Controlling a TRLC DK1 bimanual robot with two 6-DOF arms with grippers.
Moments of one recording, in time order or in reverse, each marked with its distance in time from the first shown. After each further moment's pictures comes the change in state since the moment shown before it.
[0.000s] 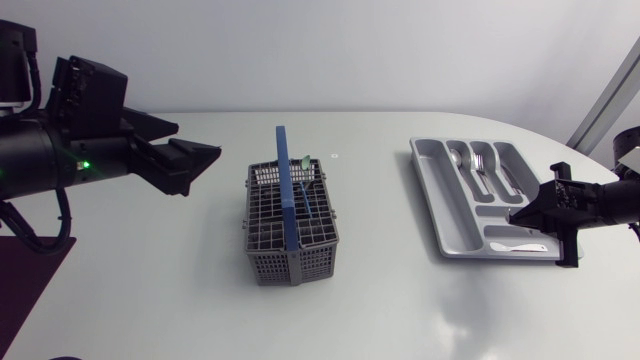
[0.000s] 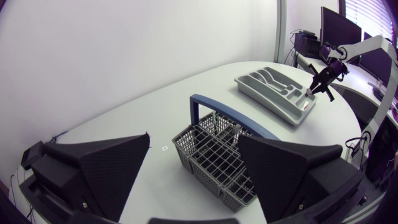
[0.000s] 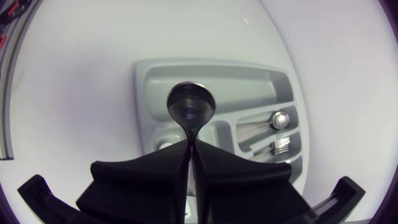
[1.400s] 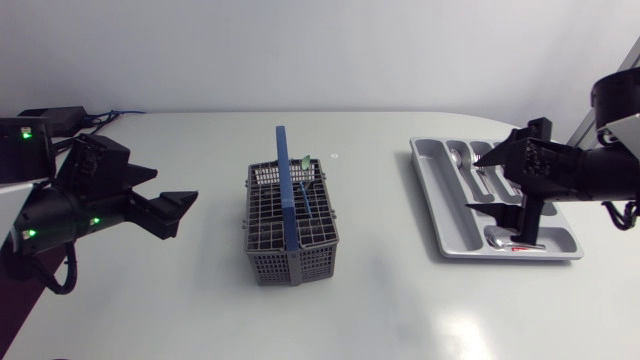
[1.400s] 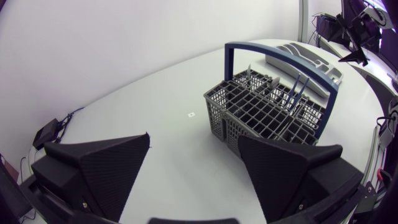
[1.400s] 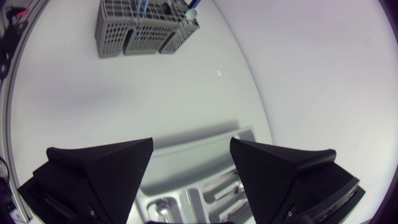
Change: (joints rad) left arm 0.167 -0.022 -0.280 0.190 -0.015 0.098; right arm 0.409 -0.357 -0.067 0.067 0.088 0.482
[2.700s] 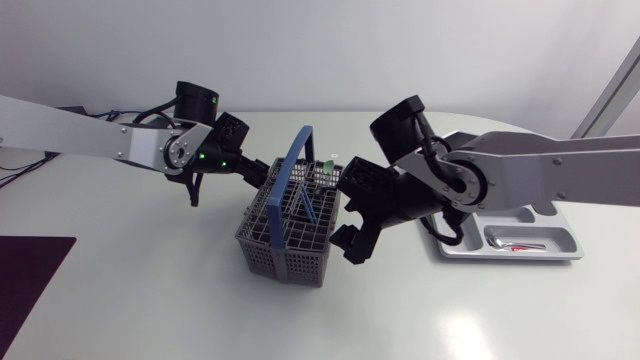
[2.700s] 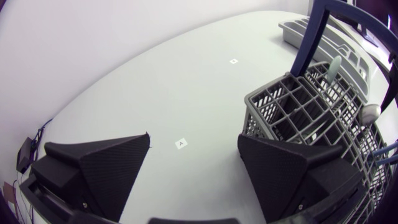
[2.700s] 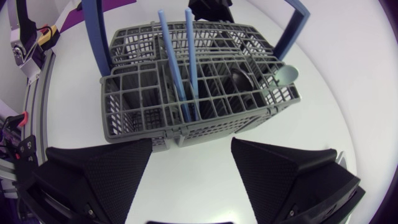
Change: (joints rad) left arm -0.128 0.910 0.570 0.169 -0.086 0.003; right arm 0.650 0.375 0.121 0.163 0.206 0.835
